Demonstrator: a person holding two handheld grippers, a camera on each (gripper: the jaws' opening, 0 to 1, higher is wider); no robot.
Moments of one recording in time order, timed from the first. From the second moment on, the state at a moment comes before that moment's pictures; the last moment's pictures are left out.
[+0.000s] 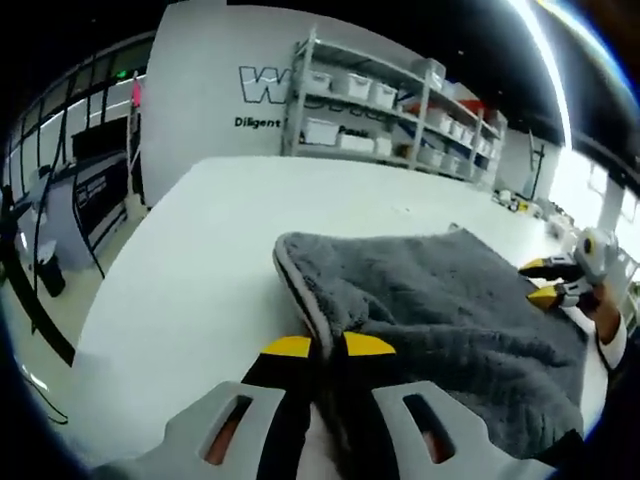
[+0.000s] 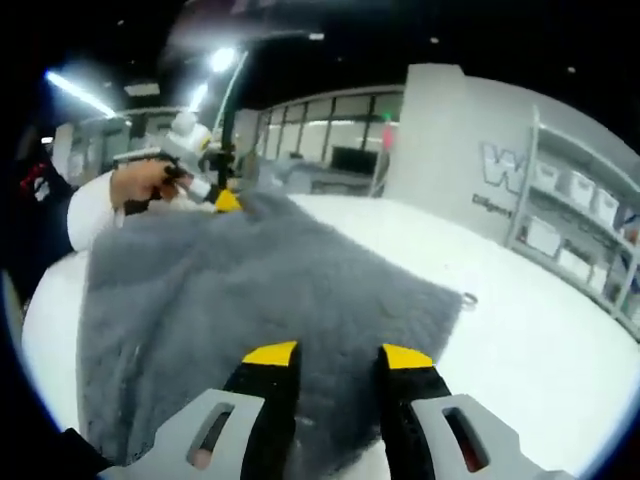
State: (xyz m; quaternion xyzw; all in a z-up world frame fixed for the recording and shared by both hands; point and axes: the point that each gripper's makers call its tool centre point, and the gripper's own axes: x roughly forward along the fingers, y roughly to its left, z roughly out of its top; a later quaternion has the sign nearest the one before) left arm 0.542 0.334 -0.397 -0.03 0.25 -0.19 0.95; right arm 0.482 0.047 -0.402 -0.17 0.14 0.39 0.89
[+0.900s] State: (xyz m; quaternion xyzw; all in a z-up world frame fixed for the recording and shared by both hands) left arm 0.496 0.307 -0.364 -0.01 0.23 -0.23 0.95; right arm 0.455 0.084 -0.376 -0.17 0.07 0.47 0.86
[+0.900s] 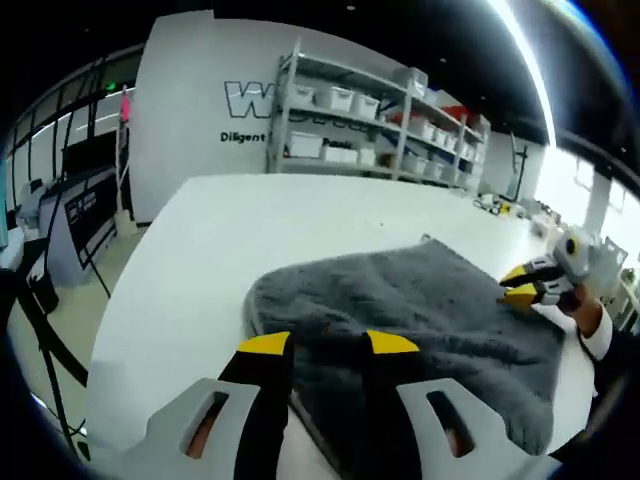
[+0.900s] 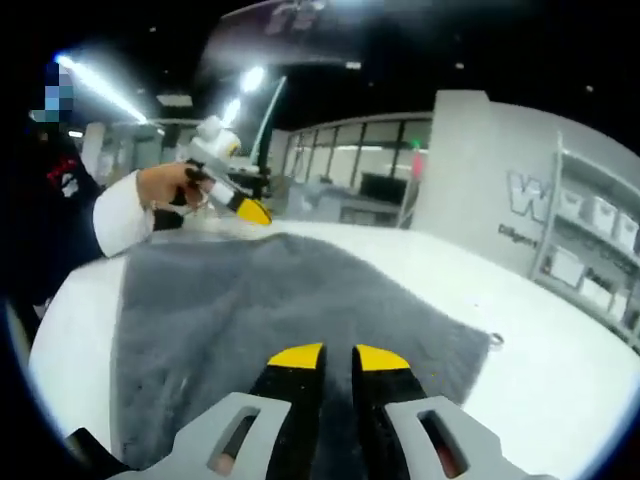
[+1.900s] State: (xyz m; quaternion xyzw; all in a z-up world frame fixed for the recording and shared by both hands) left arm 0.404 0.283 -0.382 0.08 0.24 -0.35 0.90; right arm 0.343 0.178 -0.380 -0.22 0.02 0.64 0.74
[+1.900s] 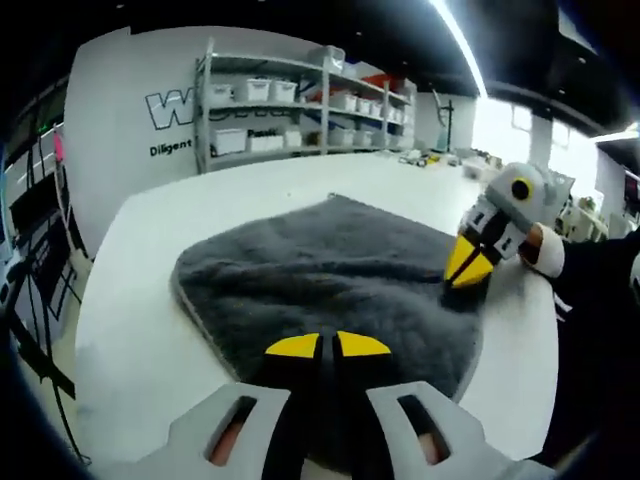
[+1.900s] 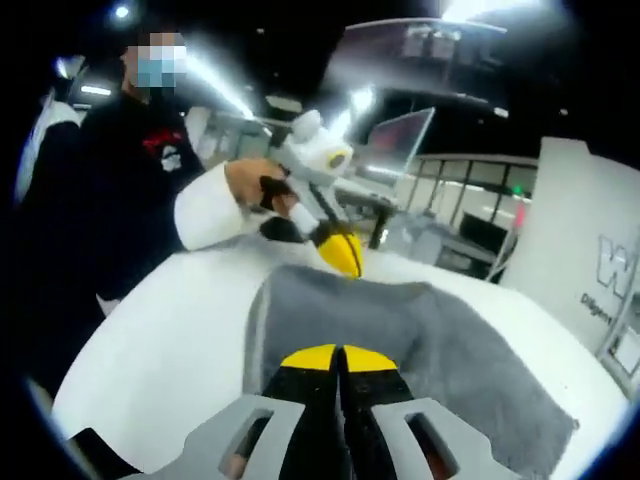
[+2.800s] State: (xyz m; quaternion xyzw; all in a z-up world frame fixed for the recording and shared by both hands) left arm 0.383 0.251 -0.387 0.06 0.25 -0.43 0.87; right arm 0.338 0.198 -0.411 -0.33 0.01 0.61 0.72
